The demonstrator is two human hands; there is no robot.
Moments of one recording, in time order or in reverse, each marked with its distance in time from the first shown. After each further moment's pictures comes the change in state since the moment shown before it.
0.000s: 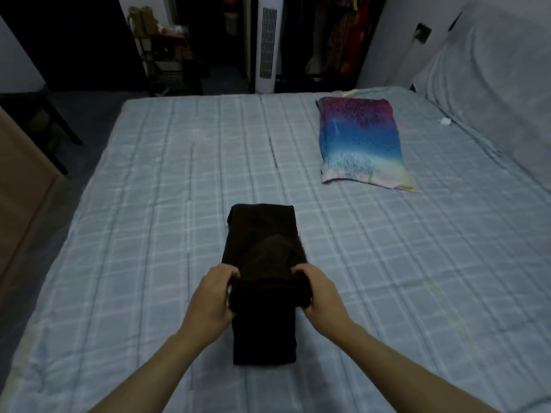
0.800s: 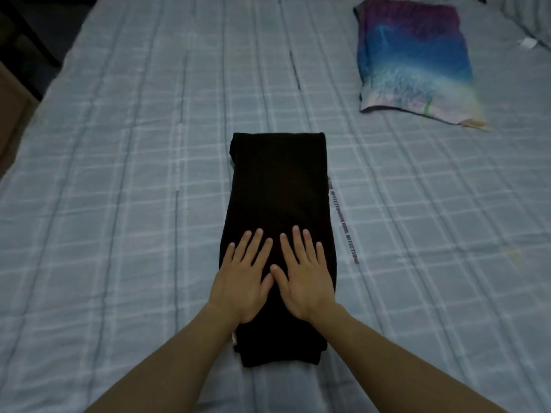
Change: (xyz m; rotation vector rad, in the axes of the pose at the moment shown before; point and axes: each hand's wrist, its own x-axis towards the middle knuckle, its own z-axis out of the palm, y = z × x) left_hand -0.027 -0.128 0.181 0.483 -0.362 -0.106; right_hand 0.020 0.140 0.181 -0.613 -0.198 0.075
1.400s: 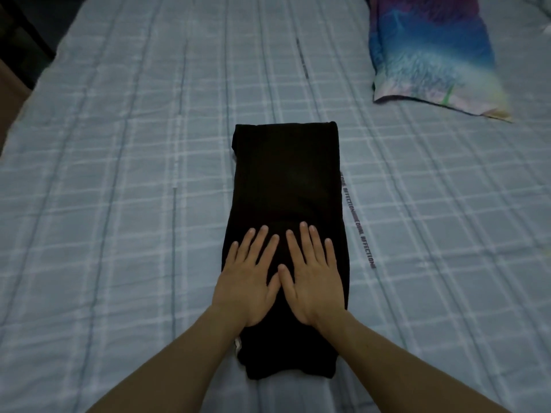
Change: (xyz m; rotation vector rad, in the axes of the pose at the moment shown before) left_hand 0.020 -0.012 0.028 -0.042 0.006 -0.023; right_hand 0.022 0.010 0.037 -0.048 0.114 -0.014
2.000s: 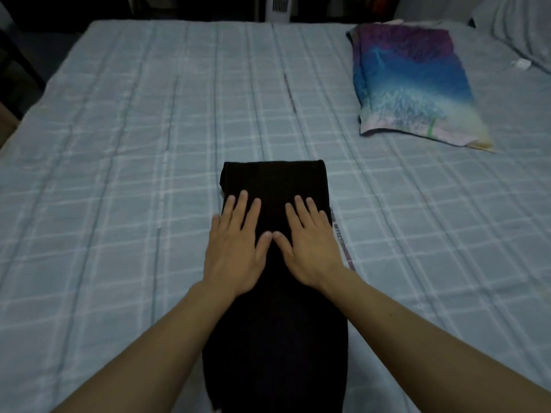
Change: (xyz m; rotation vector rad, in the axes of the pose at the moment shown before) left_hand 0.093 0.000 -0.084 -0.103 0.240 -0.074; right_hand 0.111 0.015 -0.080 0.064 0.028 -0.047
